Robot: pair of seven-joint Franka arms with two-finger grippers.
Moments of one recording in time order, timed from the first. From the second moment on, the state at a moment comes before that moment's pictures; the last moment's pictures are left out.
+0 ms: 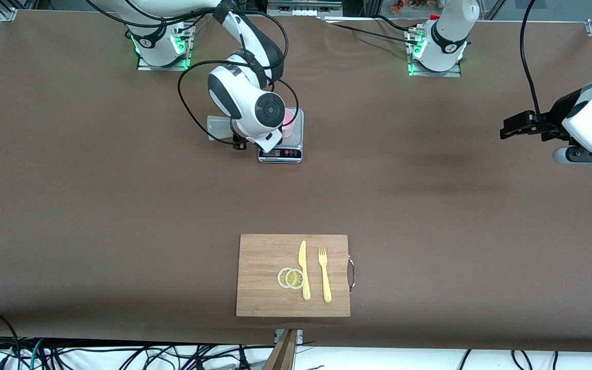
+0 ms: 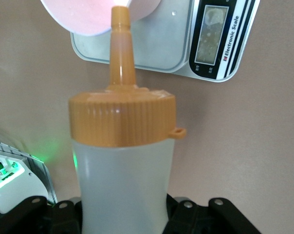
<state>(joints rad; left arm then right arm) 0.07 0.14 -0.10 -1.49 -0.08 1.43 -0.05 0.60 0.51 0.16 -1.66 -0.16 1.63 -0.88</state>
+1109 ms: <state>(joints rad) 0.07 0.14 -0.10 -1.49 -0.08 1.43 -0.05 -0.12 0.40 0.14 -1.76 0.55 1.66 -1.81</state>
